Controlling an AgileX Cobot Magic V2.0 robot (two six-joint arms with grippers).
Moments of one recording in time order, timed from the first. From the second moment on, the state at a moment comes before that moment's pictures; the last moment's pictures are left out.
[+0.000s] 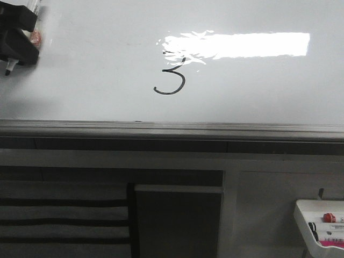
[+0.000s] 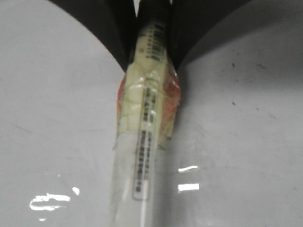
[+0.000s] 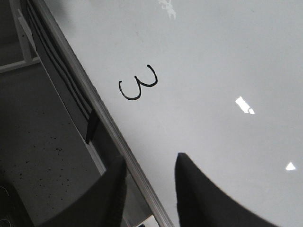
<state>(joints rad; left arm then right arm) -0.18 1.39 -0.86 -0.93 0.26 0.87 0.41 1.03 -1.27 0.23 0.97 -0.71</state>
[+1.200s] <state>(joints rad) -0.18 0.66 -0.66 -0.66 0.47 0.76 0.41 0.59 -0.77 0.01 0.72 0.06</state>
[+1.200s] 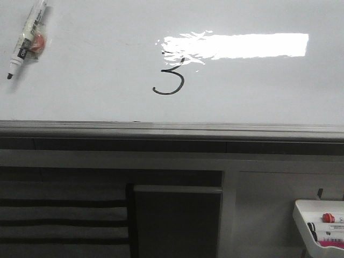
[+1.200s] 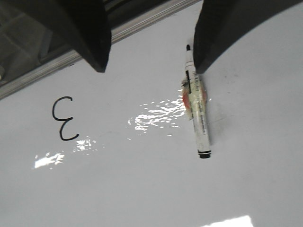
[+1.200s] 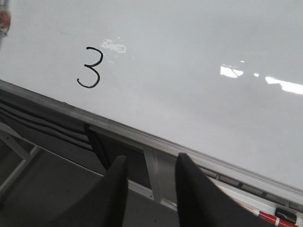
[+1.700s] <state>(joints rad) -0.18 0.61 -0.52 -0.69 0.36 0.74 0.41 0.56 -0.70 -0.01 0.68 0.07</state>
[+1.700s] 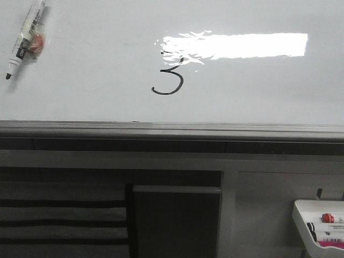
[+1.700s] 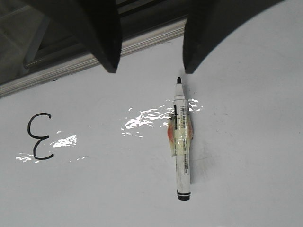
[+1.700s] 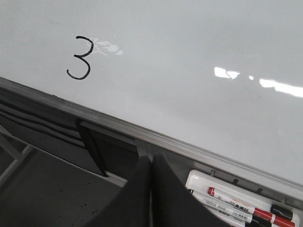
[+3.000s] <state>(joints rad) -0.10 -0.01 -0.01 0.05 0.01 -0.05 0.41 0.56 -0.70 -0.02 0.68 0.07</state>
